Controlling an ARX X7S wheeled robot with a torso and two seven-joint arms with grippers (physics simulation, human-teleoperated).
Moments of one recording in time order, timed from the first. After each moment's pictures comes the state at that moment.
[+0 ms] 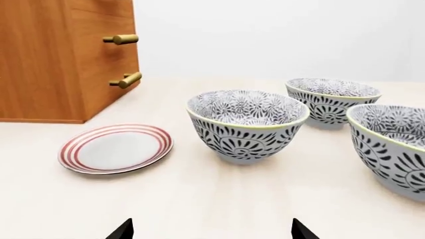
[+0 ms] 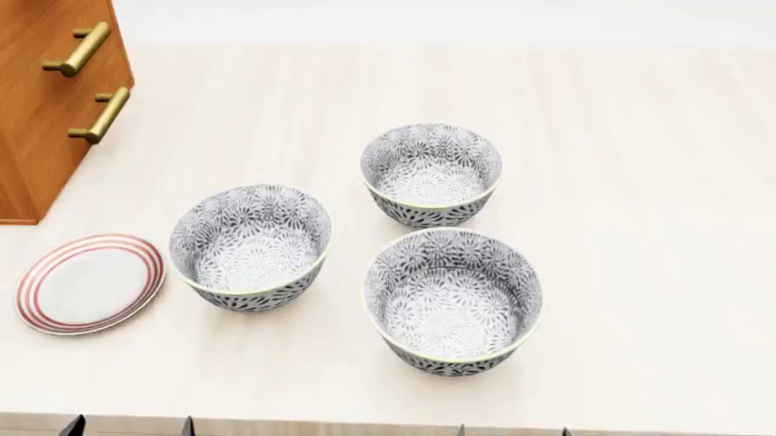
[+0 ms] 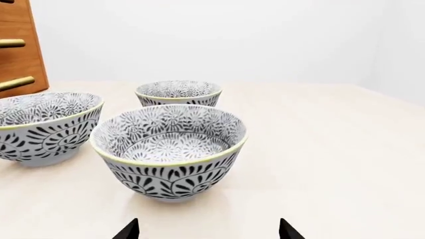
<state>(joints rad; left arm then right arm) 0.01 -0.08 0.10 0.04 -0.11 -0.04 -0.11 -0.02 0.08 -0.09 -0.03 0.07 0.00 0.10</state>
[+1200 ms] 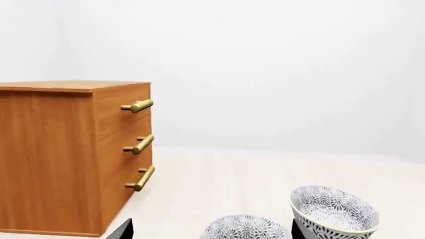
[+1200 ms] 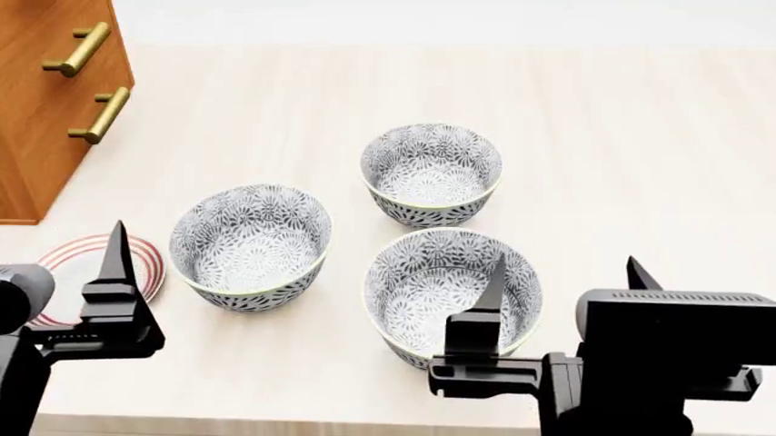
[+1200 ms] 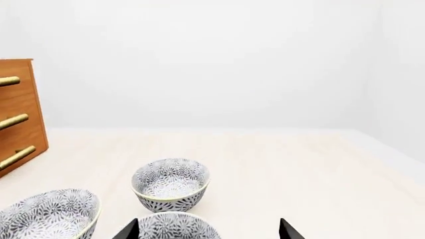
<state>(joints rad) -0.35 -0.18 0.06 0.71 -0.32 -0.87 -0.32 0.36 0.21 0.02 -0.77 0.37 1.04 0.27</state>
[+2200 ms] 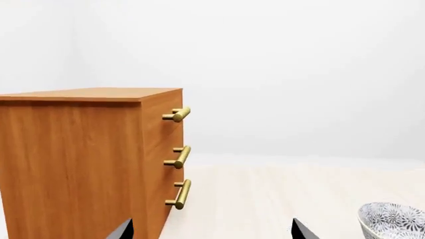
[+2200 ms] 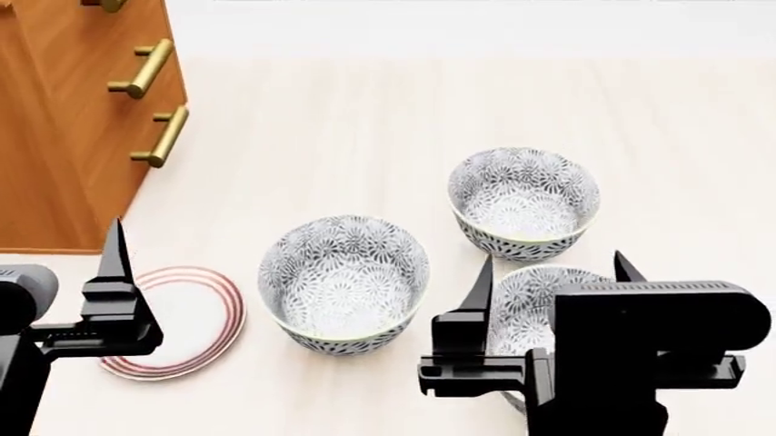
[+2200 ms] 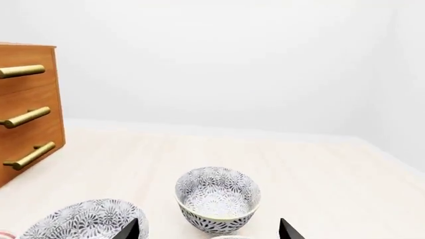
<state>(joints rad) -0.35 -0.21 0.09 0.68 -0.31 -0.81 -0.35 0.38 0.25 -0.06 -0.74 0.36 1.03 0.31</state>
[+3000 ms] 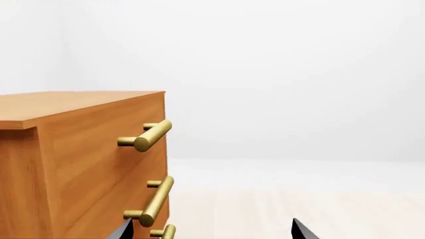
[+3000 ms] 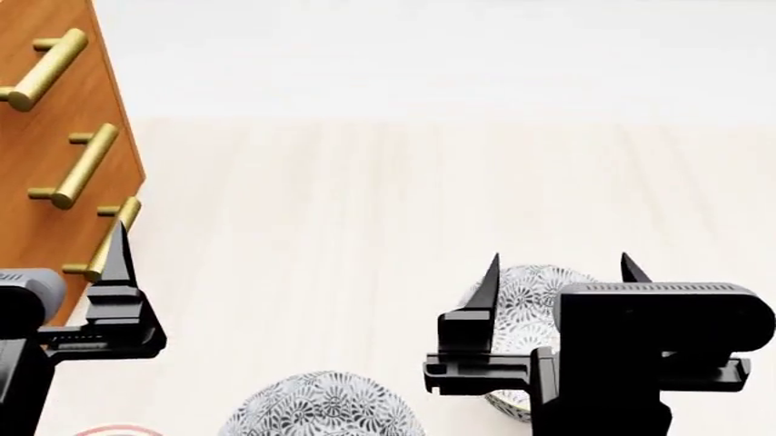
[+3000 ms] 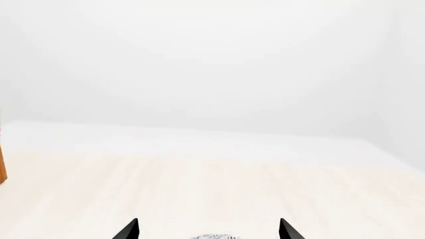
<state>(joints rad) -0.35 -0.22 0.12 0.66 -0.32 -0.79 -0.37 0.38 0.26 -0.06 -0.73 0.37 1.02 0.33</state>
